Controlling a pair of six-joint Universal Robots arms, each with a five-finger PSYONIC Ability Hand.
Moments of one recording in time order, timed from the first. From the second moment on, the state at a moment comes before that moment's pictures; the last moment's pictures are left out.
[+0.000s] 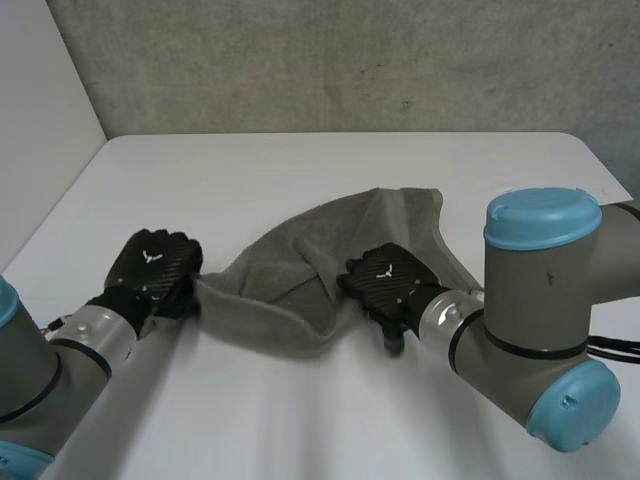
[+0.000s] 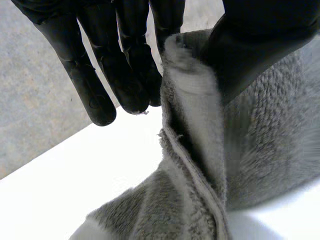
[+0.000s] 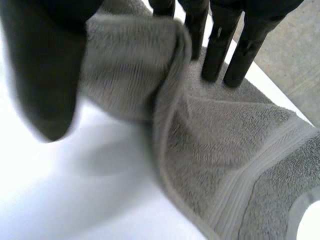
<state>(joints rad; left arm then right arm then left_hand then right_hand) 4.52 -1.82 -2.03 3.67 -1.25 3.44 2.17 -1.09 1.46 0.10 1.36 2.60 1.29 1.35 1.34 1.36 1.15 0.36 0.33 0.35 0.35 0.14</state>
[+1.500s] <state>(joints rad) 4.74 -1.76 -2.01 3.61 -1.26 3.58 1.85 -0.85 1.42 -0.21 1.38 2.75 1.29 1.35 1.34 1.36 1.15 0.35 0.33 0.35 0.35 0.20</state>
